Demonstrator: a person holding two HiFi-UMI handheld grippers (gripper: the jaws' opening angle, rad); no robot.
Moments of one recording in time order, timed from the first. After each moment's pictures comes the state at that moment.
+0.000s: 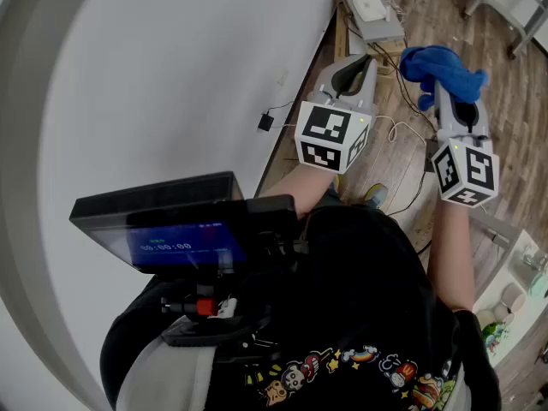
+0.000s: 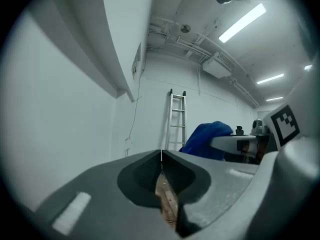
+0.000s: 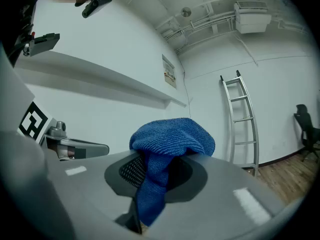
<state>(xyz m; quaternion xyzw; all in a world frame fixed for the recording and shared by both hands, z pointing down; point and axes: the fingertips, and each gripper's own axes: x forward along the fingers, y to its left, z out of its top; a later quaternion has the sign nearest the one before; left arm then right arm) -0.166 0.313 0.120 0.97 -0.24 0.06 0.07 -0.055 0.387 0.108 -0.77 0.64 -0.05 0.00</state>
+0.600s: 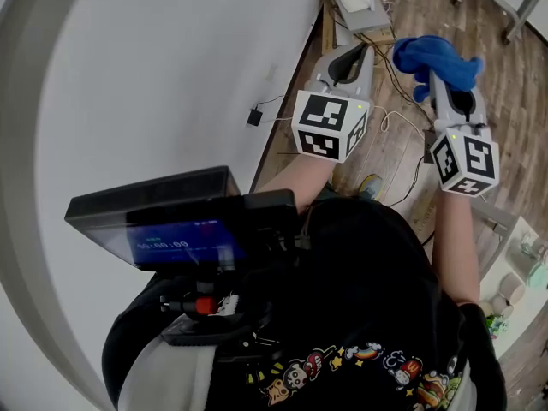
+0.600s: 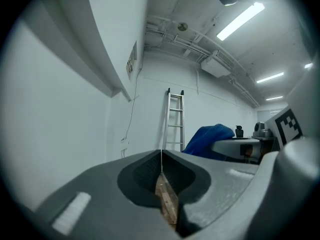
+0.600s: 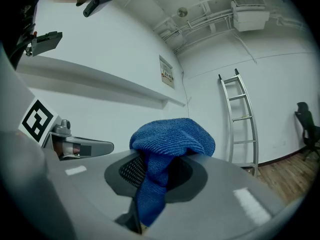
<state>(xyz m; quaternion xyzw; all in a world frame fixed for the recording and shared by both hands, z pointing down) -0.114 0.335 0.114 0.97 -0.24 0.06 0.07 -0.012 0.412 0.108 -0.76 0.65 -0.06 0.00</state>
